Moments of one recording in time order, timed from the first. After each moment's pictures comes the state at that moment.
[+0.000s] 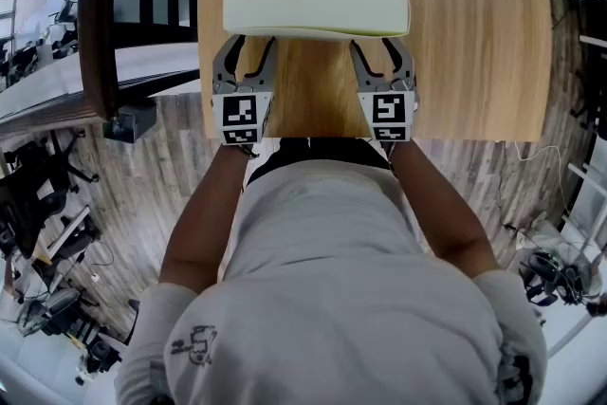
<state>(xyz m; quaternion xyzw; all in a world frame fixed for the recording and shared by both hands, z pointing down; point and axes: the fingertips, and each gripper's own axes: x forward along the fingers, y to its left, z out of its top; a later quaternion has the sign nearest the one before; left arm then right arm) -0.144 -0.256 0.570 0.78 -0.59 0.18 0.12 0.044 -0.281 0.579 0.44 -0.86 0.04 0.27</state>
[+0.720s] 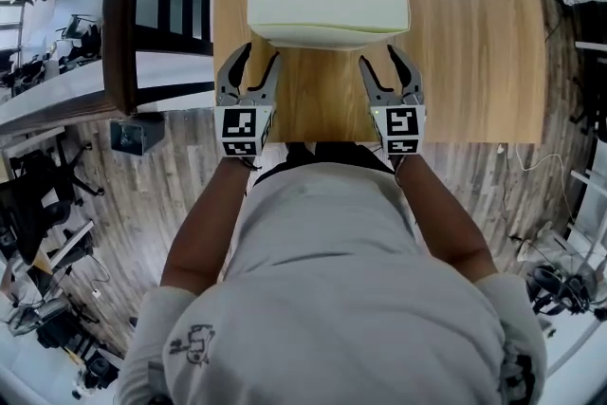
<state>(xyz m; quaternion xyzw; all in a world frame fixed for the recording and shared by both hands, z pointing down) -0.160 -0.228 0.535 0.79 -0.58 0.16 0.12 0.044 -0.254 0.546 0.45 -0.86 0.05 0.24</state>
